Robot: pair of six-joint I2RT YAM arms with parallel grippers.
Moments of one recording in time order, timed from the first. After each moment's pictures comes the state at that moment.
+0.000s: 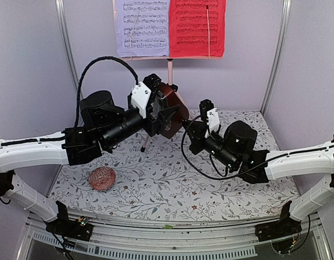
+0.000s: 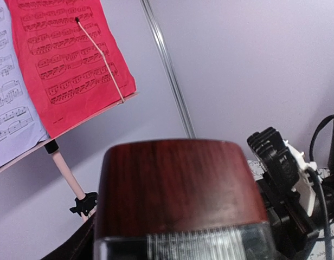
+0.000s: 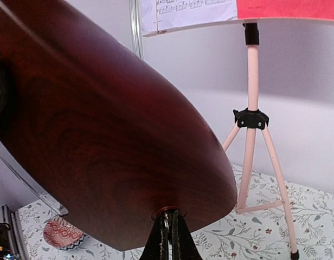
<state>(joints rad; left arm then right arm) -1.11 1.34 1.14 0.30 -0.27 0.32 1.07 1.42 0.80 0.74 0.36 0.02</state>
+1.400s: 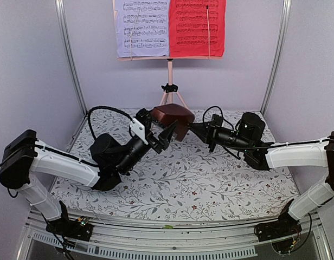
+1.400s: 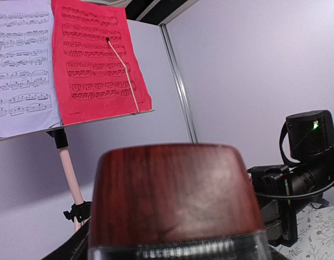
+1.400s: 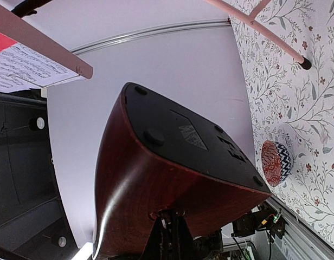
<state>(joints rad) -1.08 1.58 0.74 1.29 -0.26 0.37 0.72 1.45 0.74 0.77 -0.40 1.76</state>
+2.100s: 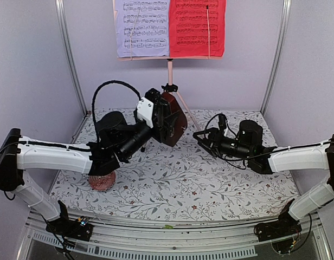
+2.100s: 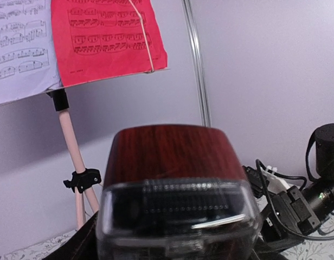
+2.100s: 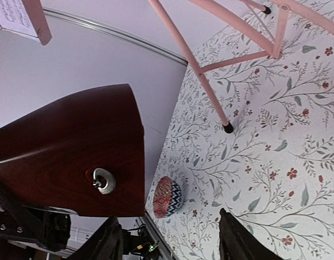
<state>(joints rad) -1.06 1.50 0.93 0.80 -0.35 0.24 0.69 1.42 0.67 0.61 -0.33 1.10</state>
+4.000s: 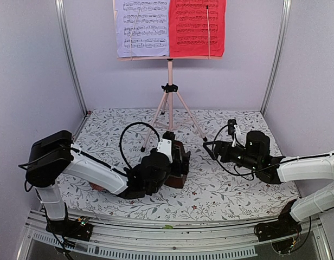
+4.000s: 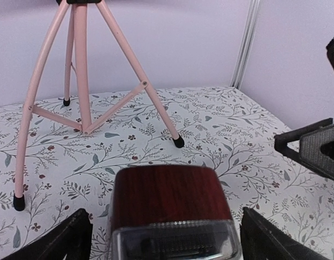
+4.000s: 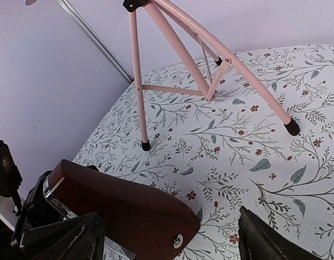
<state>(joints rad) -1.21 1.88 0.92 0.75 -0.76 -0.30 0.69 1.28 0.50 0.54 -0.07 0.57</state>
